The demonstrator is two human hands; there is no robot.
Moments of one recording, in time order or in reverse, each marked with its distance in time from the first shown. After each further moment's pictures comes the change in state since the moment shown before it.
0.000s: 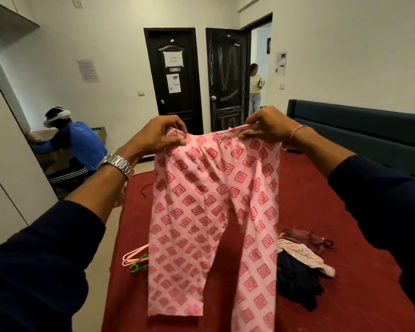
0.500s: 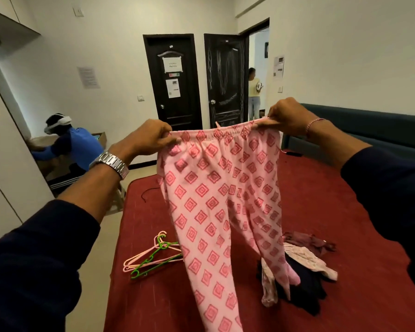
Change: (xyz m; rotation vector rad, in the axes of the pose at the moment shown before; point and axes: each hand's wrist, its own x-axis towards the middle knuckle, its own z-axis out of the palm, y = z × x) left_hand 0.001 0.006 -0.020 0.293 -0.093 -0.024; right_hand -0.007 0.031 -0.030 -0.109 0.079 0.083
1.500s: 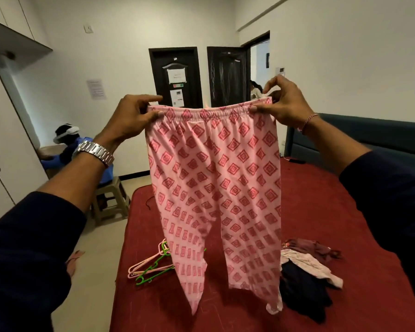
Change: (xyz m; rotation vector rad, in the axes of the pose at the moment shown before) left_hand -0.018 0.005 -0.068 -0.191 0.386 0.047; right_hand 0.002 -0.038 -0.031 0.645 0.334 0.138
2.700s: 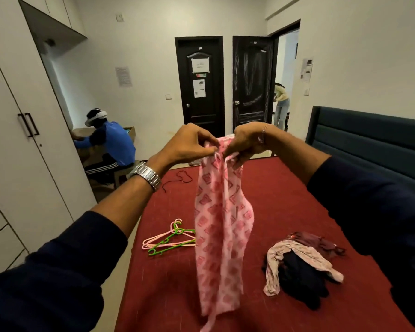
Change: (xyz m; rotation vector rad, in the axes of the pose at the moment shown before) left_hand -0.080 0.104 0.068 -0.003 -0.241 0.016; right_hand -0.070 -0.079 0.080 -0.037 -0.752 0.552
